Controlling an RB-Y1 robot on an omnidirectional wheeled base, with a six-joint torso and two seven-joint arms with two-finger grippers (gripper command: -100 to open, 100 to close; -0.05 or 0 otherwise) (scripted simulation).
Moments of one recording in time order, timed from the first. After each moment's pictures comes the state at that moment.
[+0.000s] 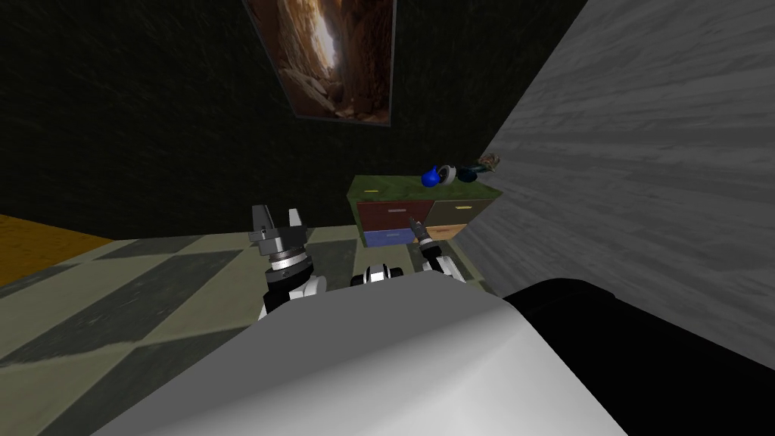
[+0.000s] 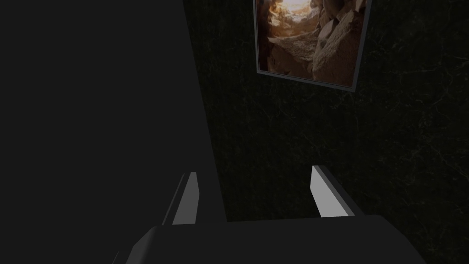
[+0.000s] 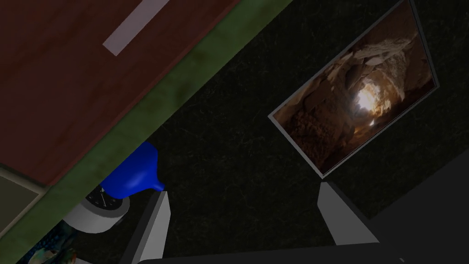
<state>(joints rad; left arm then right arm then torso) 0.54 -0.03 -0.07 -2.28 -0.03 -0.60 0.09 0.52 -0.19 0.05 -2.11 0.62 -0.10 0.06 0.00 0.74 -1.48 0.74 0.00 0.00</state>
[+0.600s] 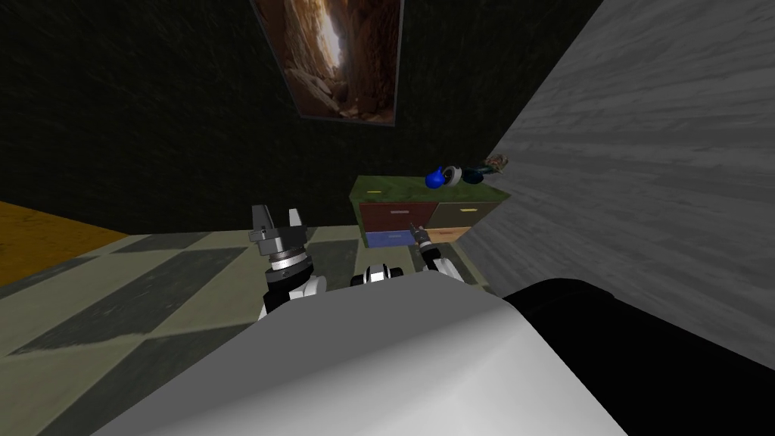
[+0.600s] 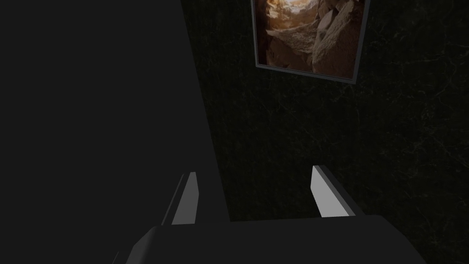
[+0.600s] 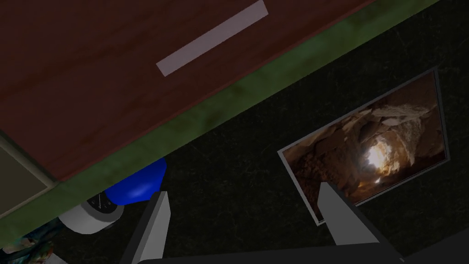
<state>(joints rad) 0.54 -0.03 -0.07 -2.28 -0.03 -0.60 0.09 0.53 -0.19 0.05 -2.06 0.79 -0.04 0.11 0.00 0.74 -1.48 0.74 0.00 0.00</state>
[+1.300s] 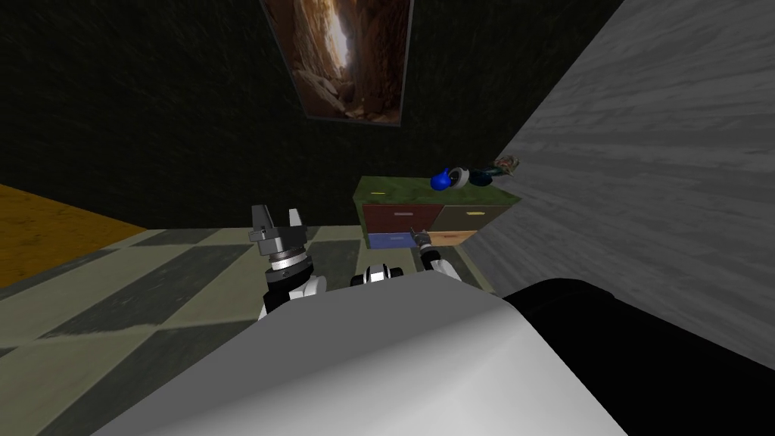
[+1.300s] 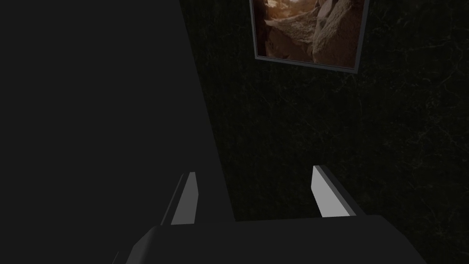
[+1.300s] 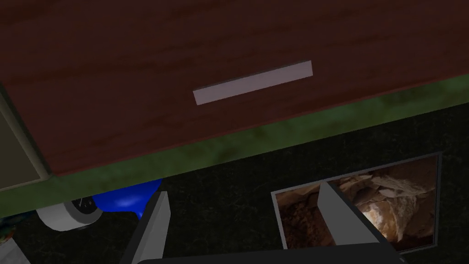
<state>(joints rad) 0.54 -0.03 -0.07 -2.28 -0.03 -0.60 0.09 0.53 -0.20 0.05 -1.99 0.99 0.06 0.16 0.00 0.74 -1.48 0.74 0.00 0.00</state>
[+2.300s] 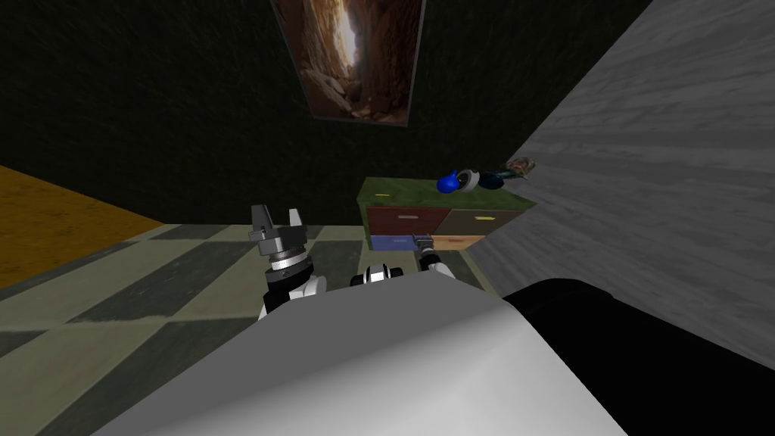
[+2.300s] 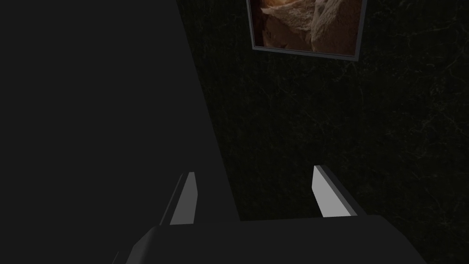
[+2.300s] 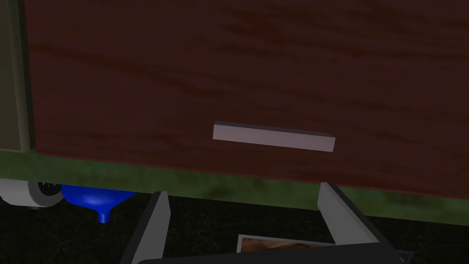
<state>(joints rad) 0.54 -0.03 -0.07 -2.28 -0.03 -0.60 0.09 0.55 -0.20 0.08 -1.92 1.26 0.19 0.22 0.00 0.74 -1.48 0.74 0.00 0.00</state>
